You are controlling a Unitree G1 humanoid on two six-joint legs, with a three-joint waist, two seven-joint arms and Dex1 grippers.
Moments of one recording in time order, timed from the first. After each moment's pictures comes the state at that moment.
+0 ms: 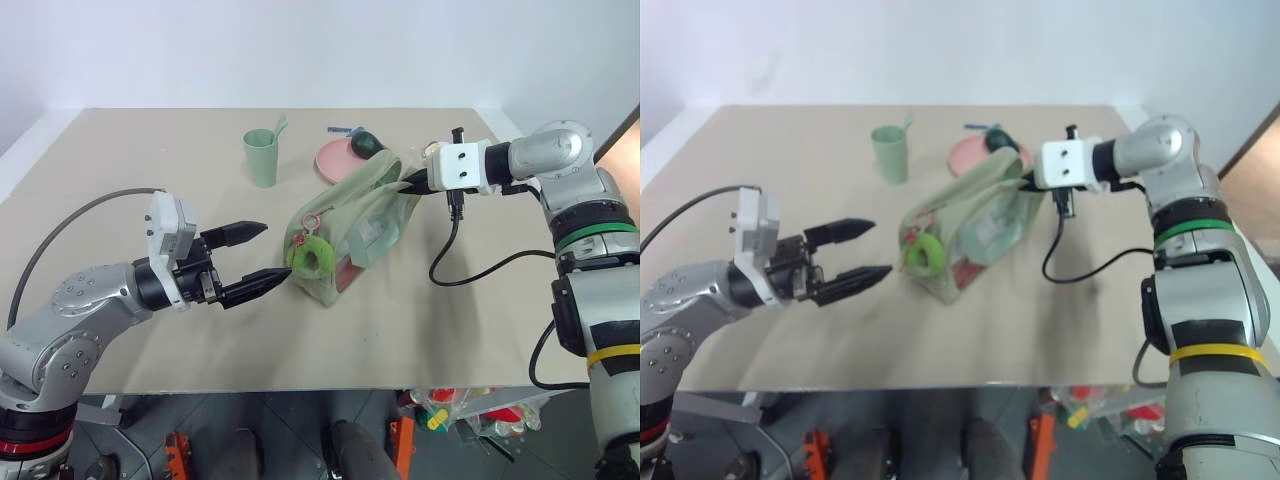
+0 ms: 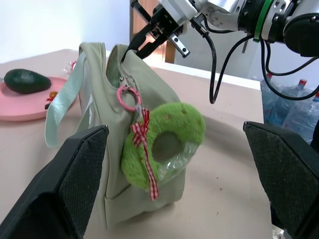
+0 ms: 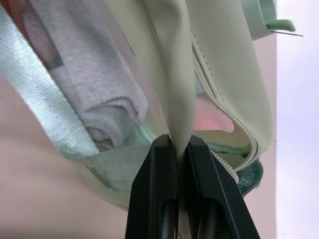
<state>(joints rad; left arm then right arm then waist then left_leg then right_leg) -0.28 0.69 0.17 -0.52 -0.91 0.64 -0.77 -1.34 -0.71 0.27 1.14 -0.20 -0.71 1.33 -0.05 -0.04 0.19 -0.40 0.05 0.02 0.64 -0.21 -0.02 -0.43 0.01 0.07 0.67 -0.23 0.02</state>
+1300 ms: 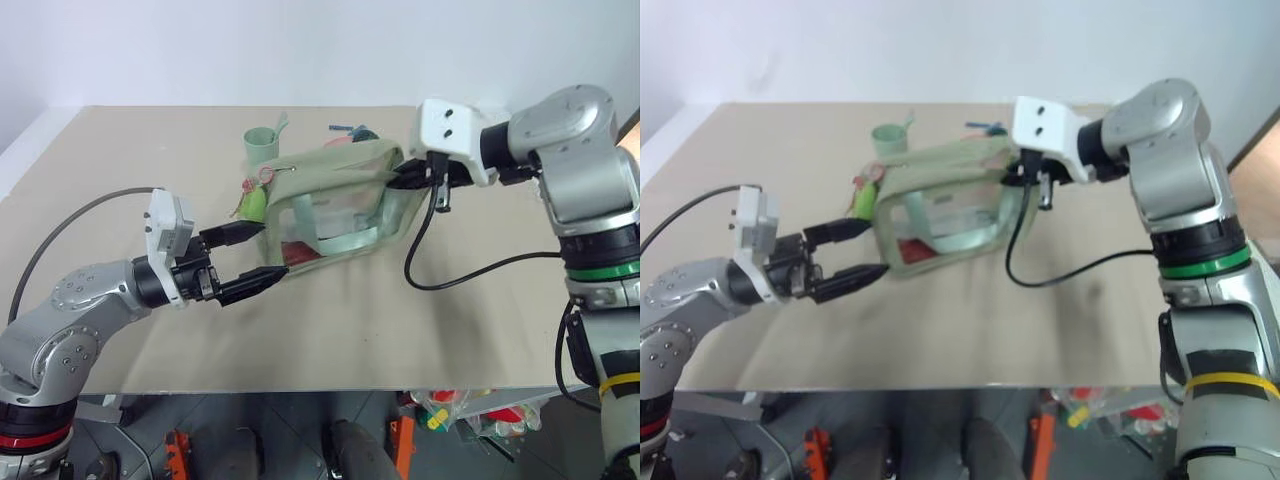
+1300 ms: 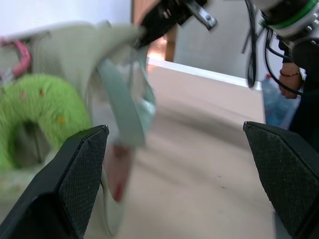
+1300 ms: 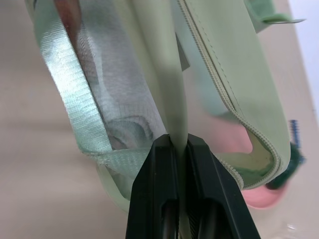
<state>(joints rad) -0.30 0.68 0.17 -0.48 -0.87 0.60 -0.79 -1.10 -0.78 0.26 0.12 -0.09 0.45 1.35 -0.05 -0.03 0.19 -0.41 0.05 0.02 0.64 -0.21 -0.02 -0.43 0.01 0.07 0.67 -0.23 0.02</state>
